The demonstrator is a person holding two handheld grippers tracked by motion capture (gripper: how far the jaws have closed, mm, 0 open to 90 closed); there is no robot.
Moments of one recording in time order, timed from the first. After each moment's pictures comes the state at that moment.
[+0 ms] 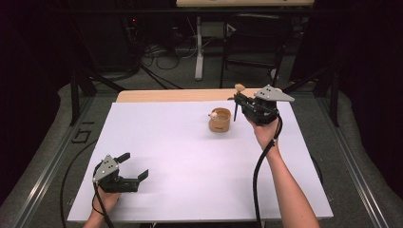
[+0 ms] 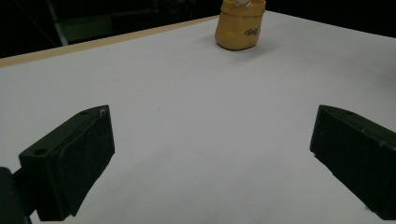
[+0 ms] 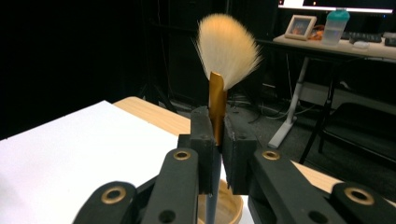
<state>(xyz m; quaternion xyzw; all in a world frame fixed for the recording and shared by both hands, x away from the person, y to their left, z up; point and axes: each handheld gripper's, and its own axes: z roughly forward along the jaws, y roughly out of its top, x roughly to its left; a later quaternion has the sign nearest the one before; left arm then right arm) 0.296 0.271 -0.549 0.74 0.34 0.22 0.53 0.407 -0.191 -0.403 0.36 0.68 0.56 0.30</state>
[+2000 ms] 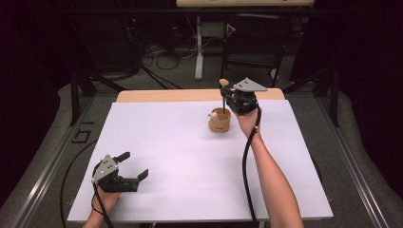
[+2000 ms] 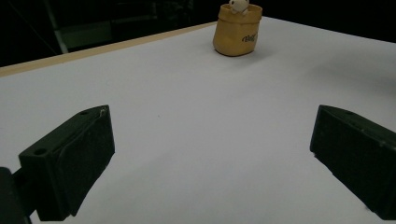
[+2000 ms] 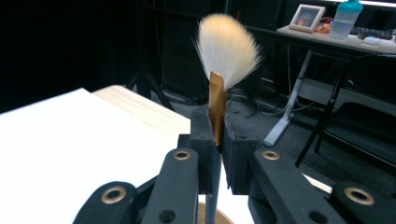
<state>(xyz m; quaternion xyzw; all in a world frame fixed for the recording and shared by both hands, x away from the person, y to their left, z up) 0.295 0.271 -0.547 0.74 0.33 0.22 0.54 0.472 -0.155 -0.432 0.35 0.70 0.53 0.31</state>
